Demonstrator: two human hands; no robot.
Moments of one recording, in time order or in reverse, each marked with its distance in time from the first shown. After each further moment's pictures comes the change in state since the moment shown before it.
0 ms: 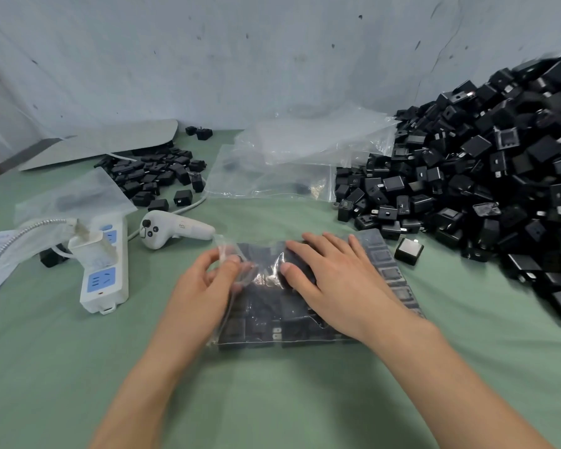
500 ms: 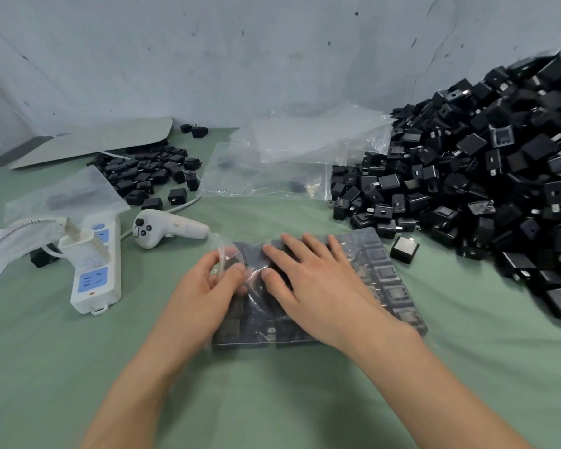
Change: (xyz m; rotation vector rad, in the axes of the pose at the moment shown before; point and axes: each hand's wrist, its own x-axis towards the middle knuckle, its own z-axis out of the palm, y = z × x) left_hand 0.001 0.002 0.004 -0.015 -0.109 -0.033; right_hand 0.003 -0.018 0.009 -0.068 -0.044 -0.048
